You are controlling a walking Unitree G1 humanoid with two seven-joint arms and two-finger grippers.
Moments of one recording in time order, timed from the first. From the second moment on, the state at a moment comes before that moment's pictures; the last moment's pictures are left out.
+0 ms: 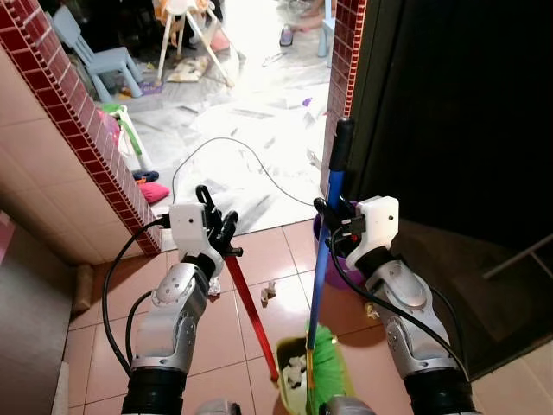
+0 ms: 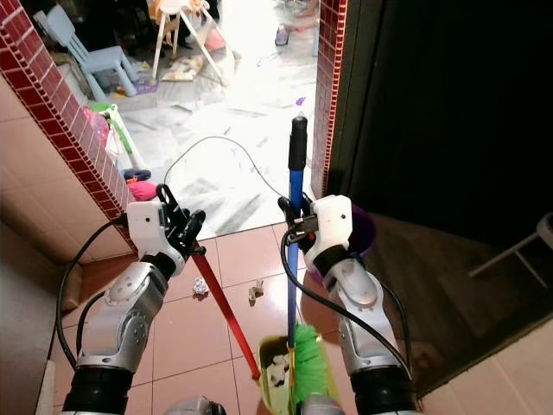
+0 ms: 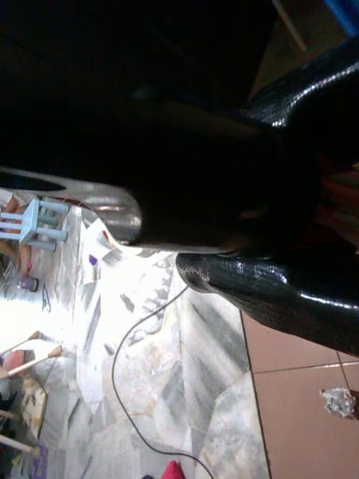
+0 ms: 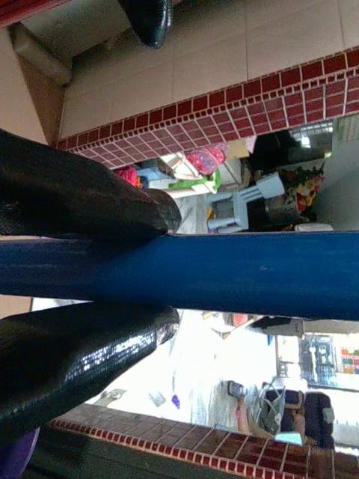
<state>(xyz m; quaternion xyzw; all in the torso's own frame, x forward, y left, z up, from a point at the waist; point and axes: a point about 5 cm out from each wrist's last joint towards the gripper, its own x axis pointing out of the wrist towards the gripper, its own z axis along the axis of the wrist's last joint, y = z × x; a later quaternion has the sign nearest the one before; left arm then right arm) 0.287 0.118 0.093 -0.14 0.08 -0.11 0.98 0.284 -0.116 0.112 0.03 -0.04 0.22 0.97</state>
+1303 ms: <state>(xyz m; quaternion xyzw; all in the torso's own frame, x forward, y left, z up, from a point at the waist) 0.285 0.116 0.096 -0.13 0.06 -0.13 0.98 0.283 -0.121 0.112 0.02 -0.04 0.21 0.98</state>
